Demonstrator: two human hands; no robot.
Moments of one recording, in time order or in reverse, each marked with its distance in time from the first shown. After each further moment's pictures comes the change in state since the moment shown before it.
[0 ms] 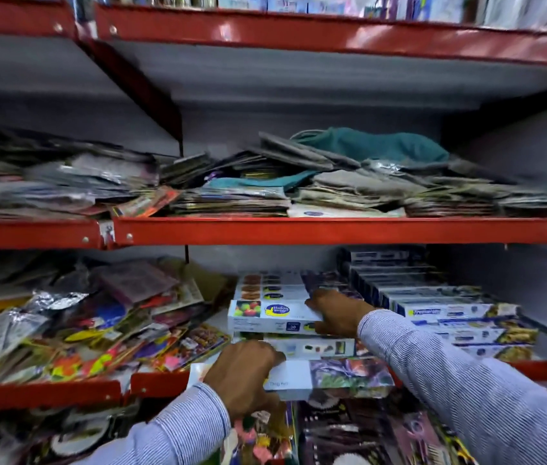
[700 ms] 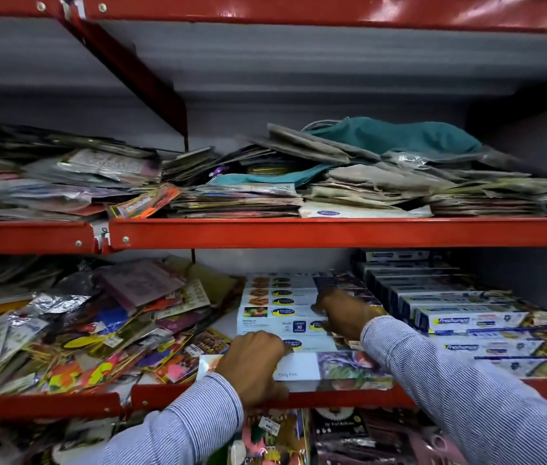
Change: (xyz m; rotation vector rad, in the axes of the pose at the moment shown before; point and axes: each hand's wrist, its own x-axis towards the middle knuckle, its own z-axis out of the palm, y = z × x) left_hand 0.040 -0.023 0.007 -0.014 0.032 -0.048; right_hand 0.061 0.025 0.033 -0.004 0.137 -0.021
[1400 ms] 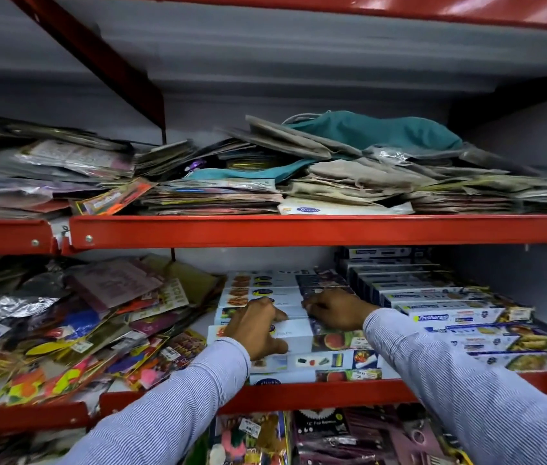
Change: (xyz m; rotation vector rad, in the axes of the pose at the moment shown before) left_hand 0.083 -0.010 0.025 -0.260 0.072 -0.099; right_hand -0.018 0.018 -0.020 0.331 -0.133 0.089
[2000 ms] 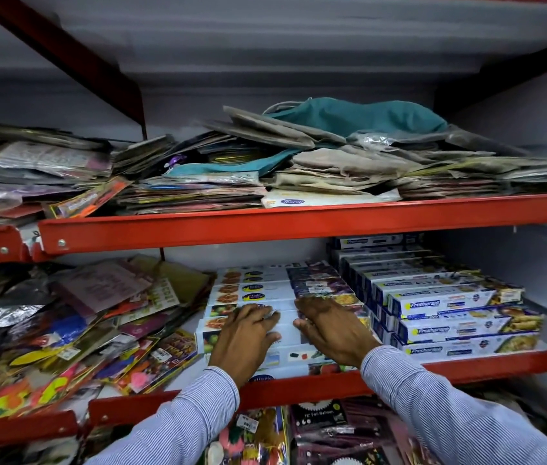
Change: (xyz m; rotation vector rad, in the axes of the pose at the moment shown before) left_hand -0.014 -0.005 0.038 0.176 0.171 0.109; right_hand -0.033 0.007 0.055 -0.151 0.343 -0.088
